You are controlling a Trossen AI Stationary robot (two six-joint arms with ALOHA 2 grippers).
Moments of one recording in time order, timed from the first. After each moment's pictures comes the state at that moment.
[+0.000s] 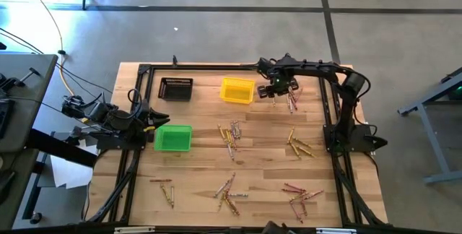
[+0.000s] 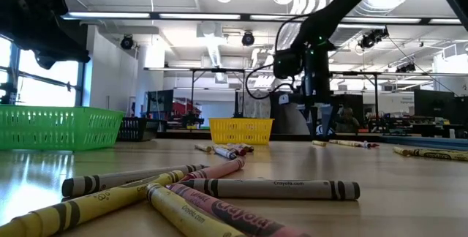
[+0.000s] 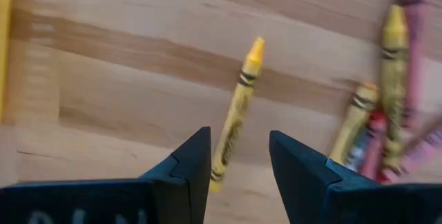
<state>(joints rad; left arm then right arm) -0.37 0.01 0.31 -0.79 -0.62 -0.55 -0.63 1.90 1.26 -0.89 0.00 0.67</state>
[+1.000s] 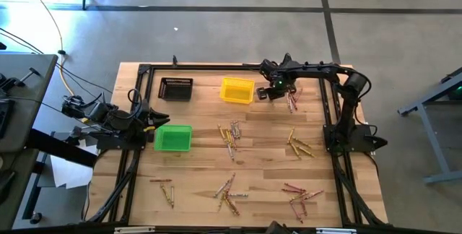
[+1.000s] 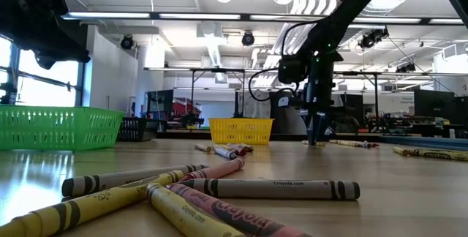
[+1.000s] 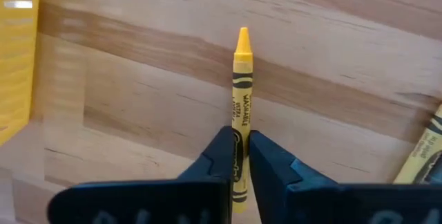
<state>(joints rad) -0.37 0.01 0.31 -0.79 -0.62 -0.55 -0.65 1.88 1.16 -0.76 -0.09 0.65</state>
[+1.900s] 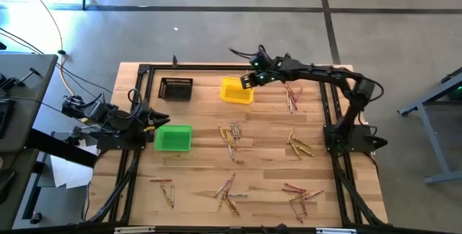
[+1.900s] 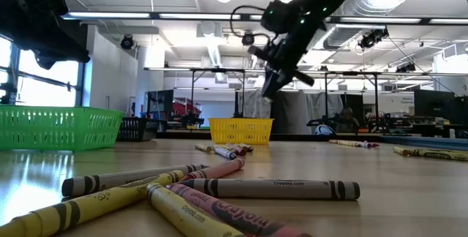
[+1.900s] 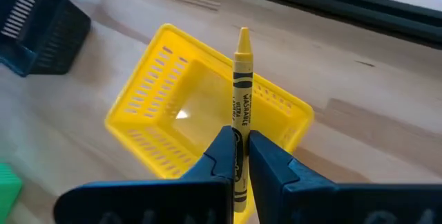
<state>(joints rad) -0.37 0.01 0.31 -0.79 -0.61 -0.55 -0.51 1.78 1.32 -0.49 0.03 0.63</state>
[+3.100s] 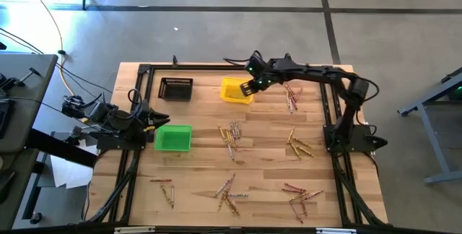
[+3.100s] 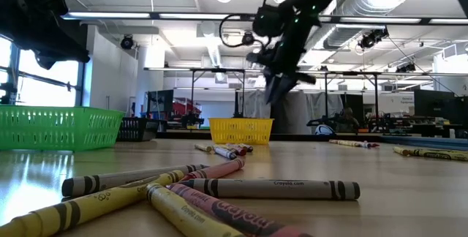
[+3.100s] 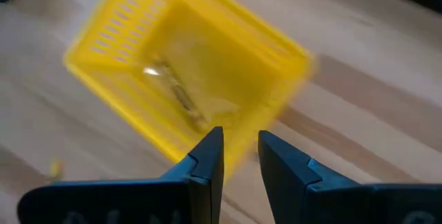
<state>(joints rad) -0.37 0.01 0.31 -0.79 -0.61 -0.55 -0.46 1.80 1.41 -0.76 0.07 0.59</state>
